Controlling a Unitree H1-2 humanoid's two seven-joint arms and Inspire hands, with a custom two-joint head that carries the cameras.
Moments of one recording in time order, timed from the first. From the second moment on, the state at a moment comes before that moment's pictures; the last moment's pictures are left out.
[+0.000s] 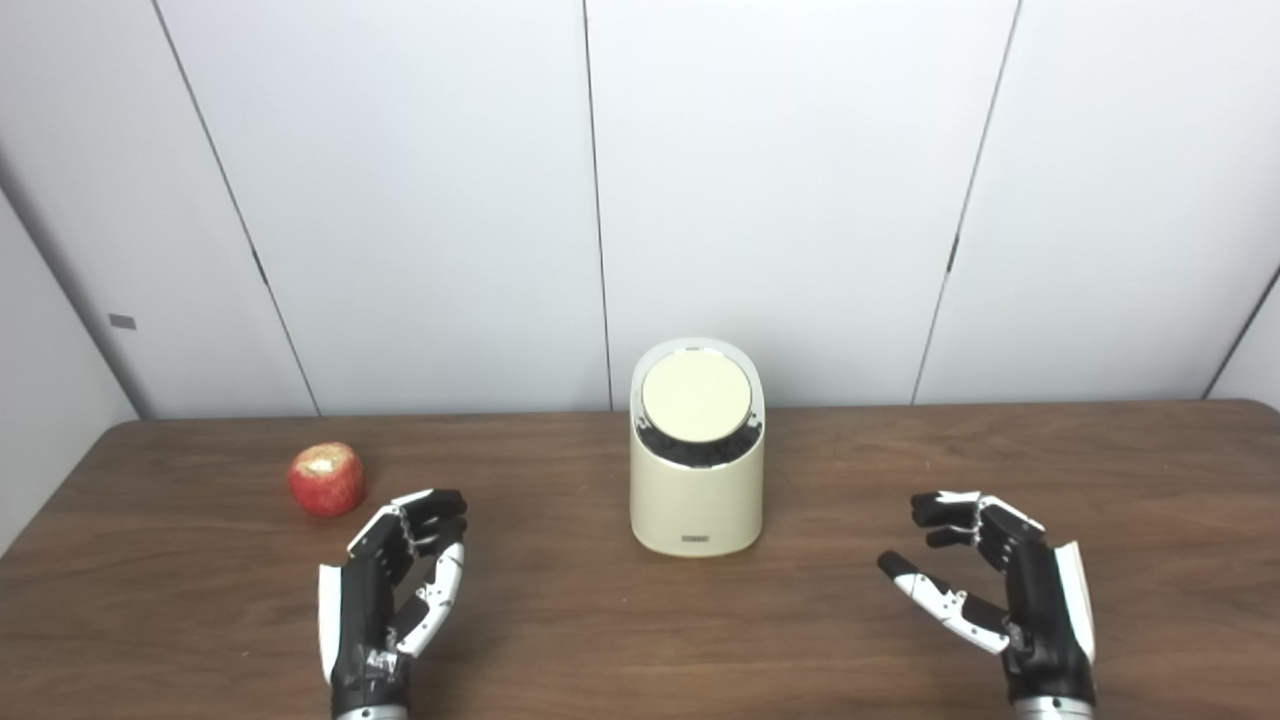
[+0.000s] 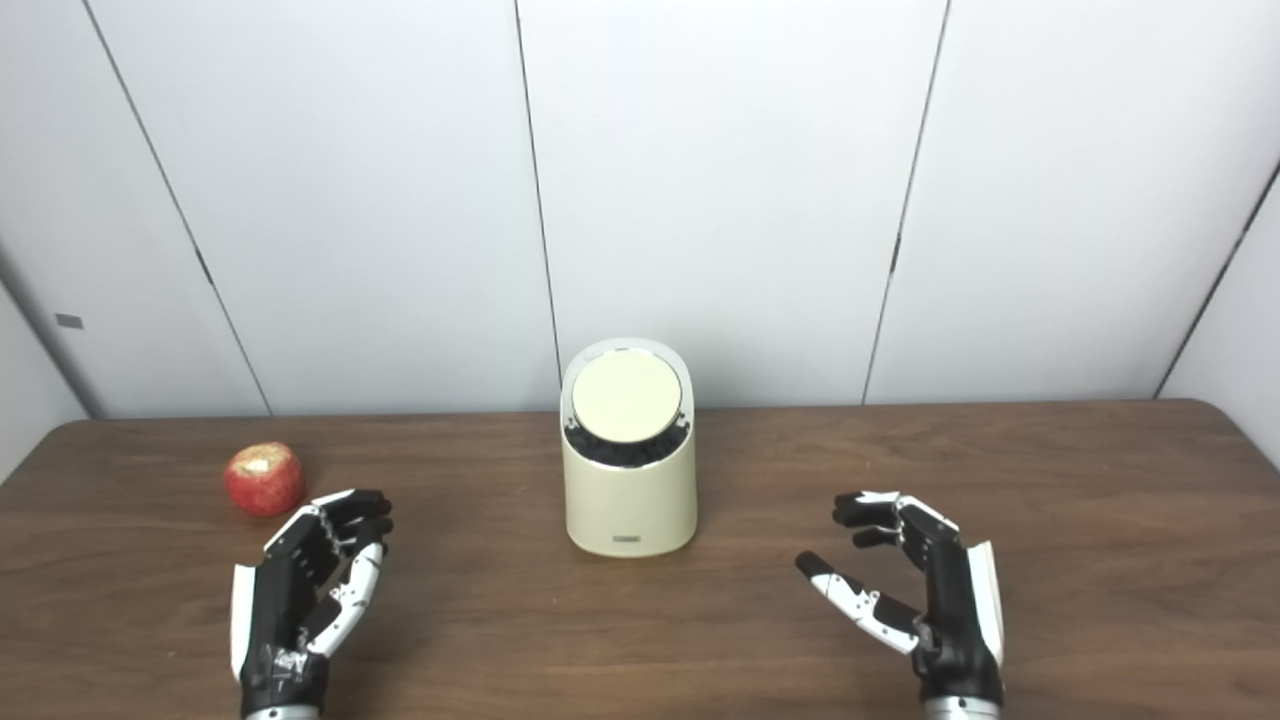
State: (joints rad) left arm -0.08 -0.01 0.09 0.06 0.14 -0.33 0.22; right arm -0.08 -0.07 -0.06 0.01 -0.26 -0.28 -0.23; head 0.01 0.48
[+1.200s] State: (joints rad) left arm -0.09 -0.01 0.09 0.06 0.13 -0.33 0.22; right arm -0.06 -0.09 -0.04 -0.08 -0.34 -0.12 -0.18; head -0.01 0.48
